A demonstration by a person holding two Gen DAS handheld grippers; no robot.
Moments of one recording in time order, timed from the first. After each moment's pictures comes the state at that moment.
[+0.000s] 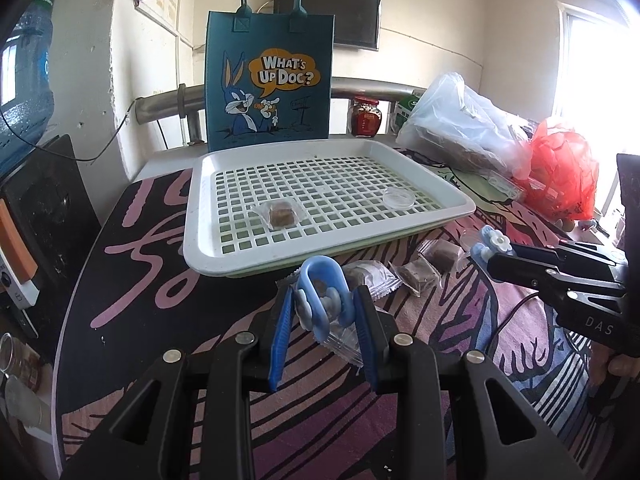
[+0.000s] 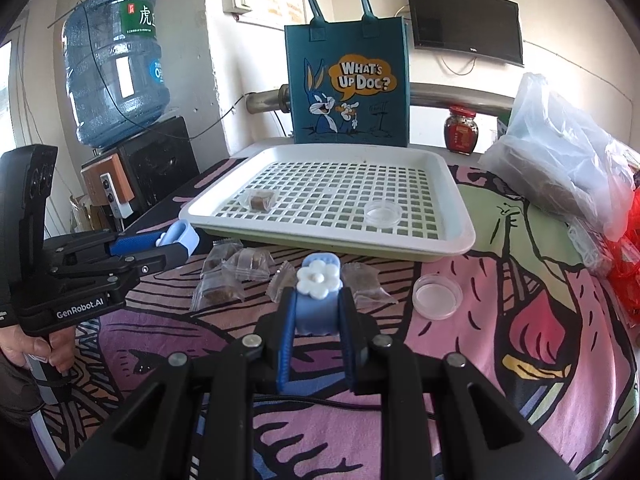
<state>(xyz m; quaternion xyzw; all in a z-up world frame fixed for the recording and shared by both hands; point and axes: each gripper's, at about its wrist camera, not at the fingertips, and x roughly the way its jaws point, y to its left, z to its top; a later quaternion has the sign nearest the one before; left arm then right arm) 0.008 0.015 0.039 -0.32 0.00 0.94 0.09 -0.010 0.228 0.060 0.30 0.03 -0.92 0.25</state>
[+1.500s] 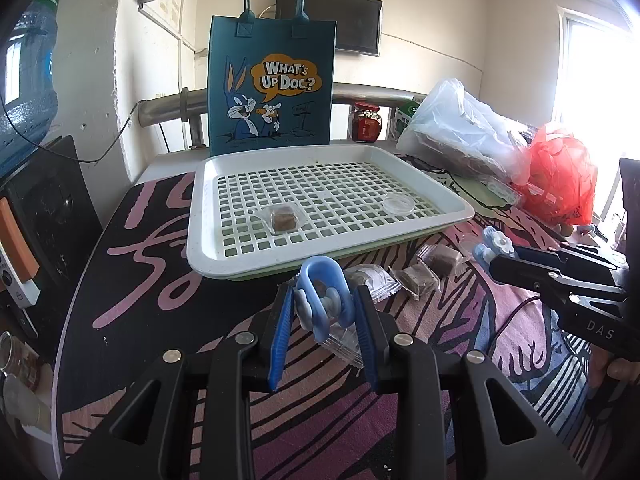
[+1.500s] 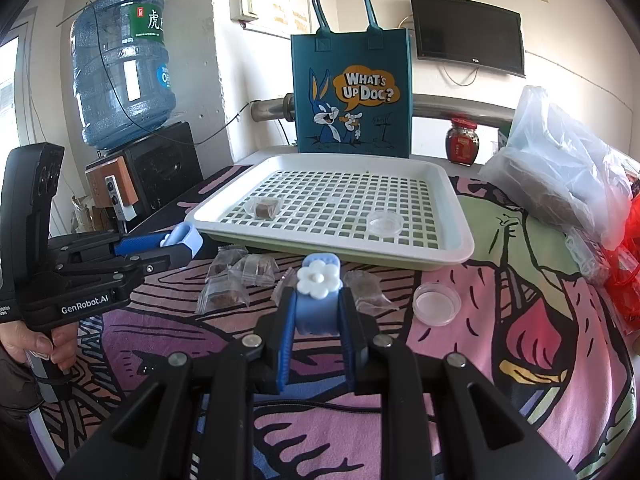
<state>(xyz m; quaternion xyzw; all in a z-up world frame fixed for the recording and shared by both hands) 0.013 0.015 0.041 -0.31 0.00 0.95 0.09 -0.001 0.227 0.063 0.29 0.03 -0.92 0.25</state>
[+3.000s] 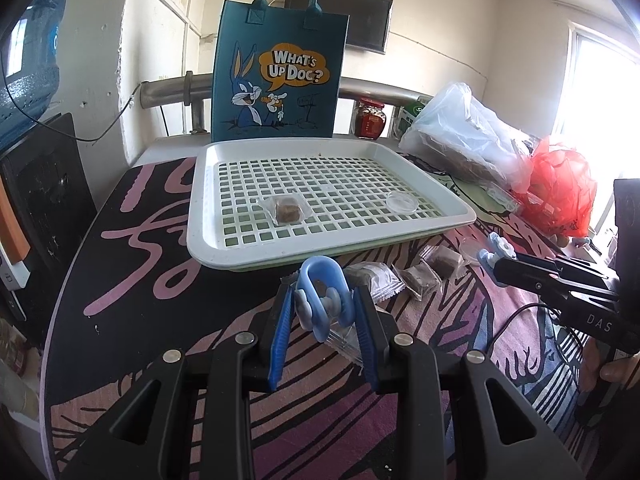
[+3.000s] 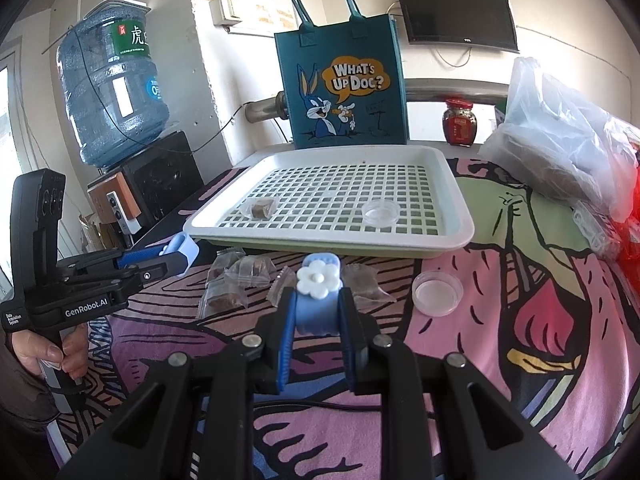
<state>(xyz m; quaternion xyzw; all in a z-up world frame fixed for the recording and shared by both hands) 0.007 0.005 0.037 -0.32 -0.04 0.94 0.10 -0.012 0.241 0.059 0.31 -0.01 -0.91 0.26</state>
